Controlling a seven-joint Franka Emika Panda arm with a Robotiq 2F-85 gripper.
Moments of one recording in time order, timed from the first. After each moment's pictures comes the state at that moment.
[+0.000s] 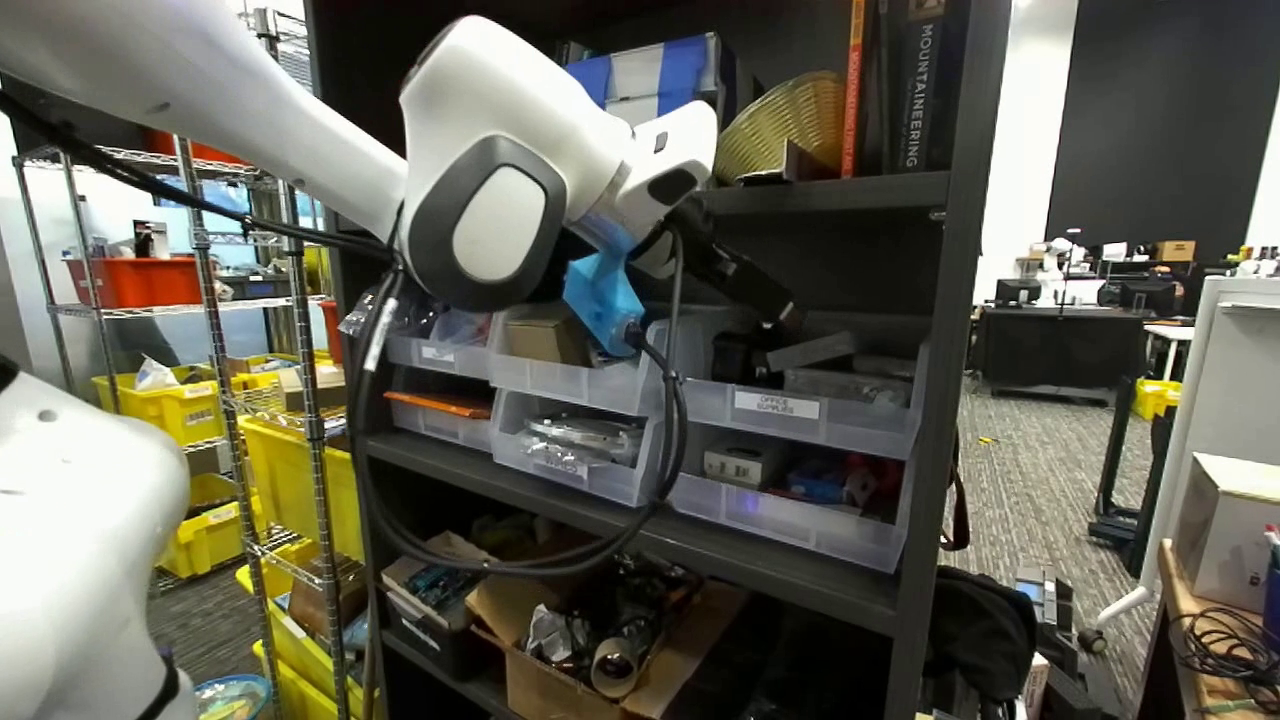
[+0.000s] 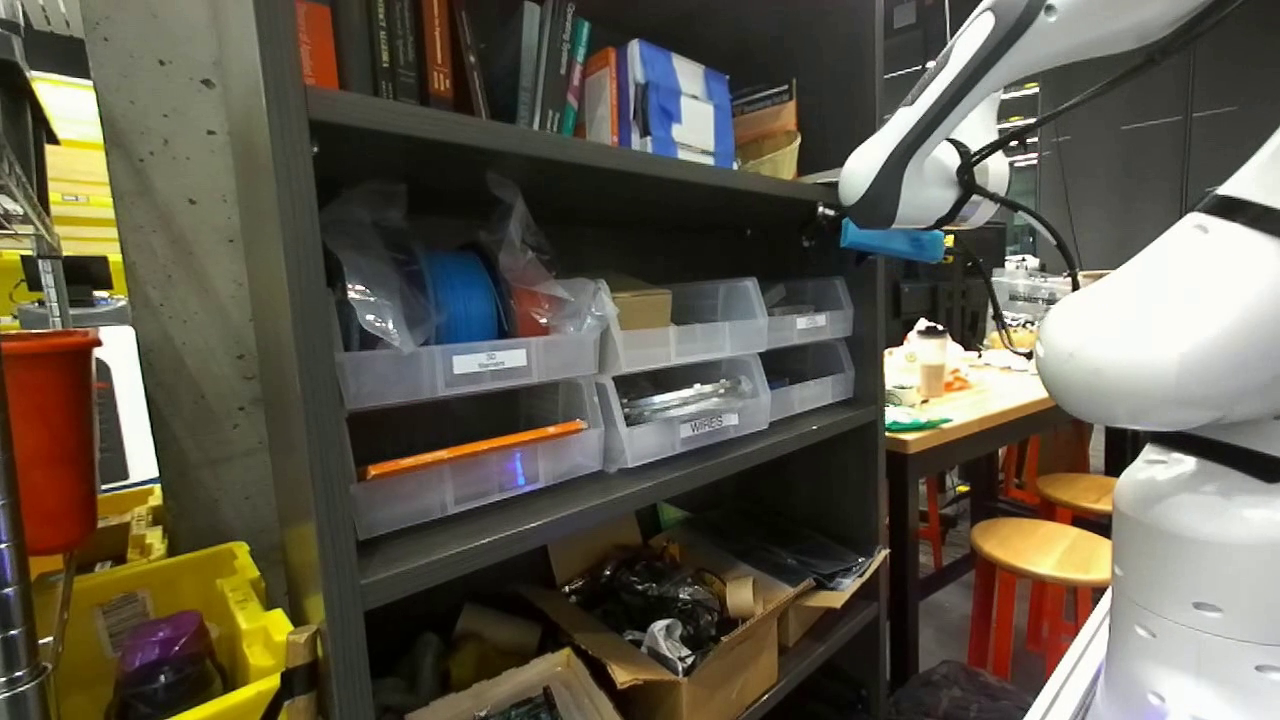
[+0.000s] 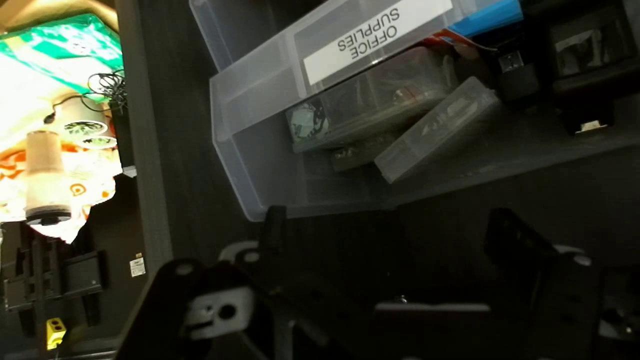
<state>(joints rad) -0.50 -0.66 0.02 -2.77 0.08 3.17 0.19</state>
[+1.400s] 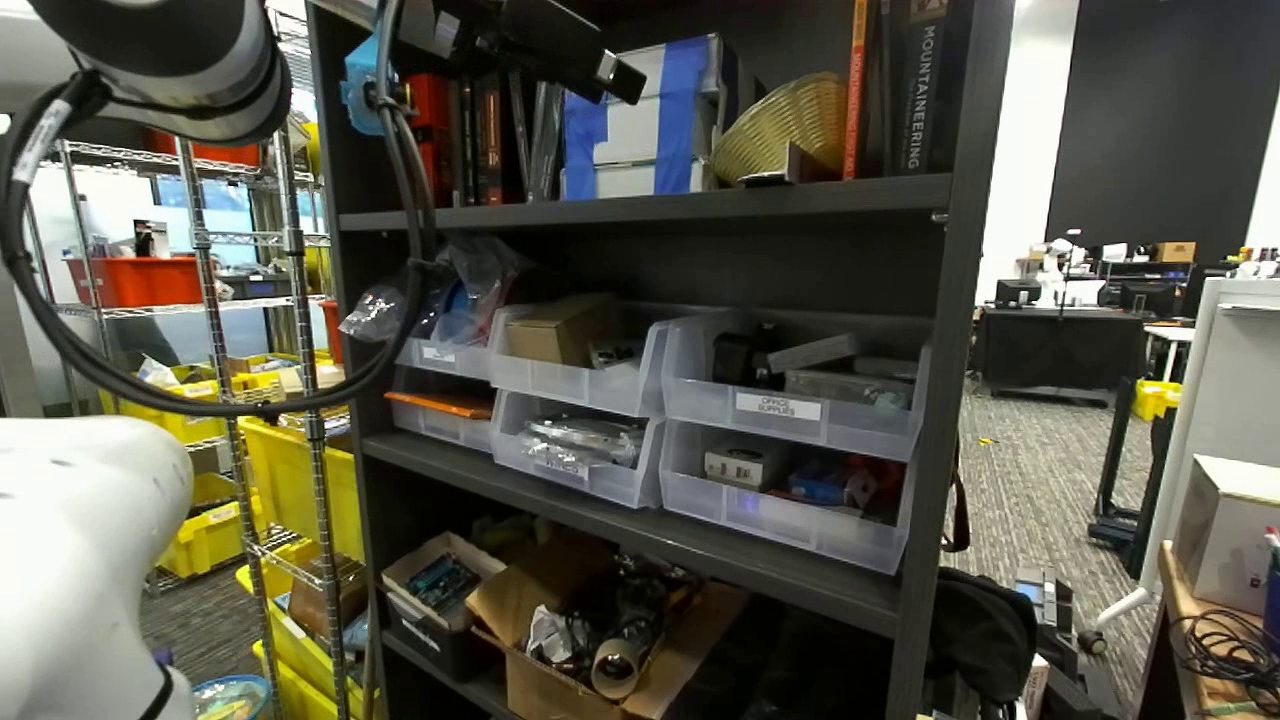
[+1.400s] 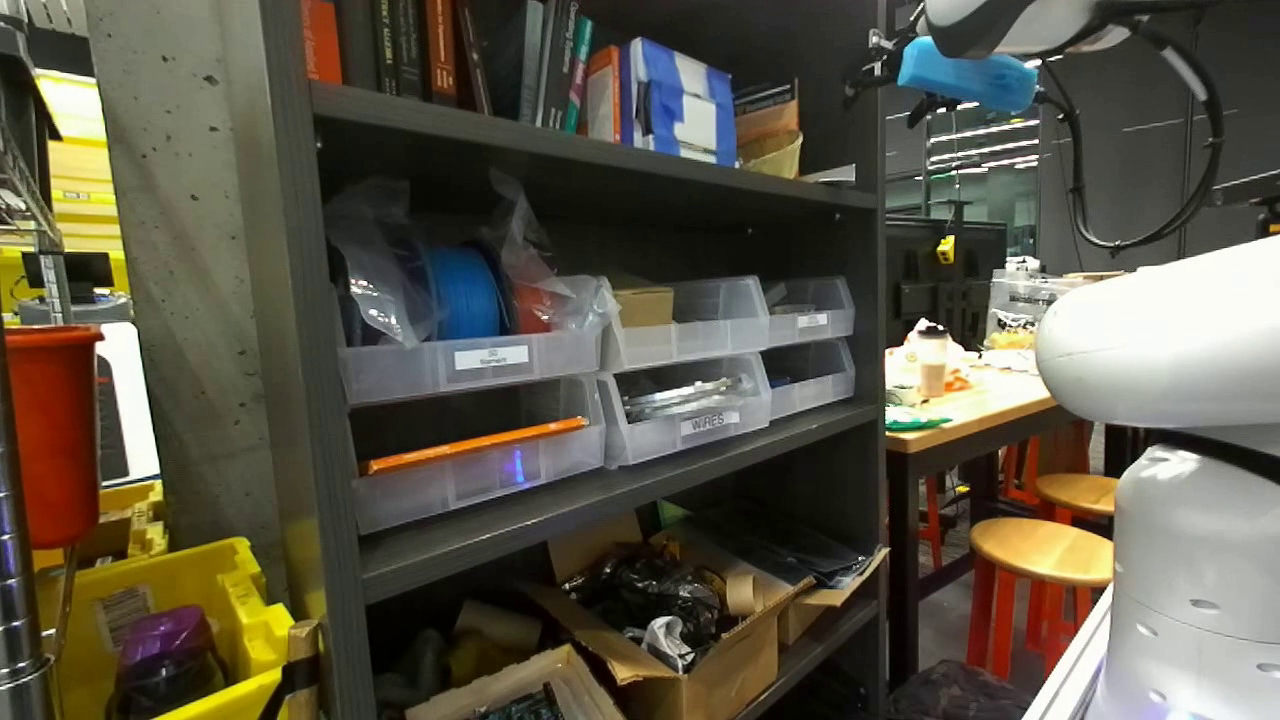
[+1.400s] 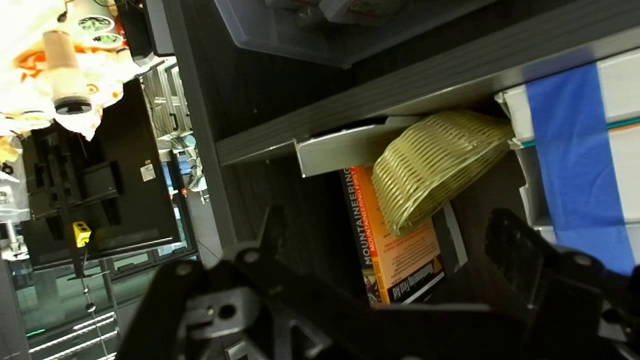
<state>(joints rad) -0.53 -1.31 0.07 -2.75 0.02 2.68 0.33</state>
